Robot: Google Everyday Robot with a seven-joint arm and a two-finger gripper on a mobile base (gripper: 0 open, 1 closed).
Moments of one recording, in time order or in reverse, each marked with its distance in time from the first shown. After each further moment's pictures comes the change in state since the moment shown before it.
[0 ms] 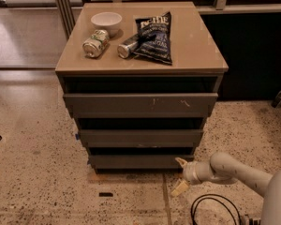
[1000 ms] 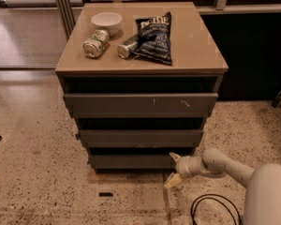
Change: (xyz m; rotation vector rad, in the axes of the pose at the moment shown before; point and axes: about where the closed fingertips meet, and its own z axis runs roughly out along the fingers) arm -0.008 -0.034 0.034 0.012 -0.041 -0.014
